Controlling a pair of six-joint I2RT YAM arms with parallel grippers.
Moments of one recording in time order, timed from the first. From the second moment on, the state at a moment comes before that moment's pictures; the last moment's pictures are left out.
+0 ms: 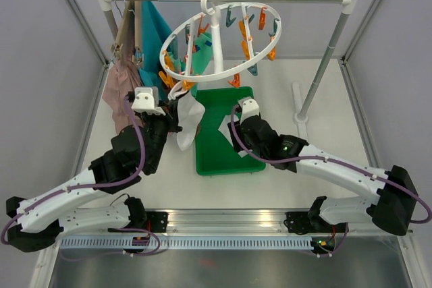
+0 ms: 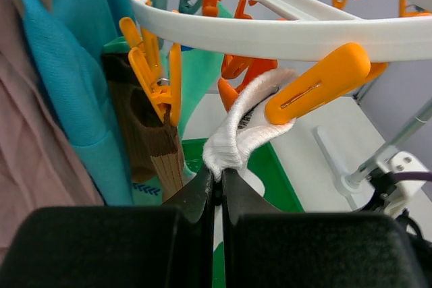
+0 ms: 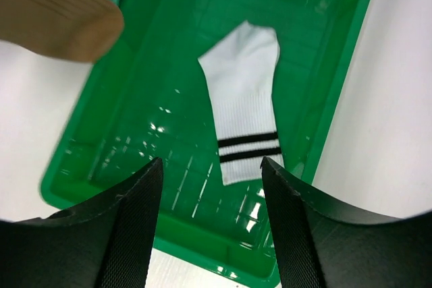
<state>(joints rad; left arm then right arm) -1.13 0.83 1.03 -0.08 -0.93 -0.13 0.95 1.21 0.95 -0.30 0.42 0.31</state>
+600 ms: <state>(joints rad) -1.04 0.87 1.12 -0.24 -0.99 -0.11 0.84 1.52 0.82 -0.19 0.31 0.39</state>
